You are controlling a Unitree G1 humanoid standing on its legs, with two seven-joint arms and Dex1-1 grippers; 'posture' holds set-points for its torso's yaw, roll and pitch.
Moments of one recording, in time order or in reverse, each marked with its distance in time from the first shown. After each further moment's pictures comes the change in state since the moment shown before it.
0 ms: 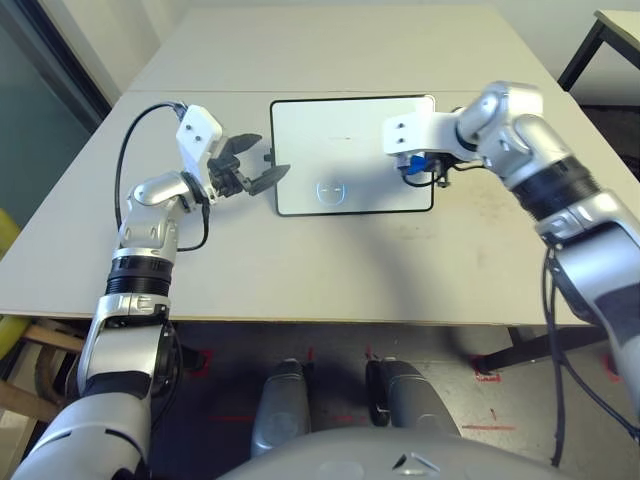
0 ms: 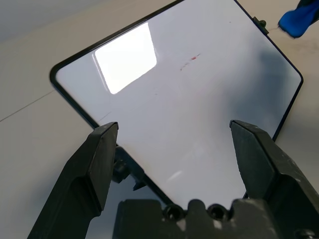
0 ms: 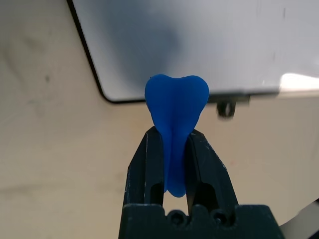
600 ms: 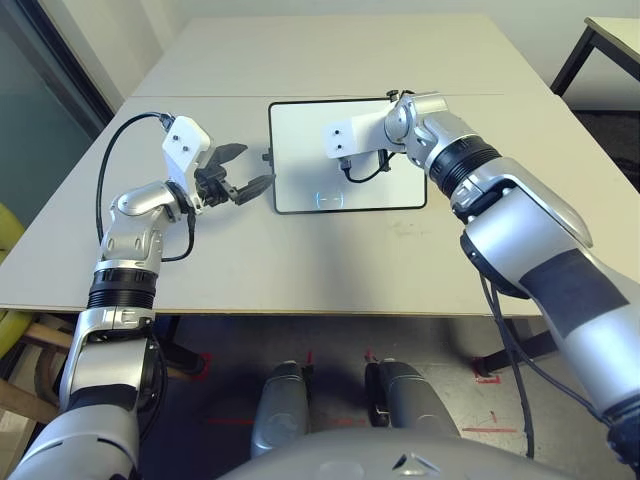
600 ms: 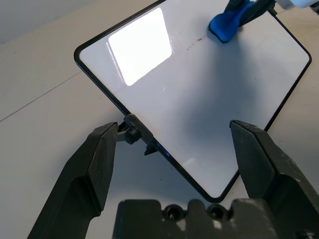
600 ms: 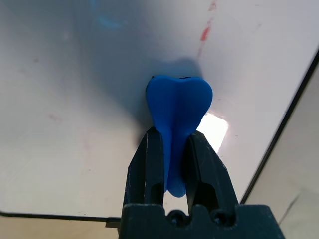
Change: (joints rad) left arm 0.088 0.083 0.022 -0.096 -0.011 0.041 0.024; right arm -0.345 0.469 0.156 0.849 -0.114 -0.574 -0.596
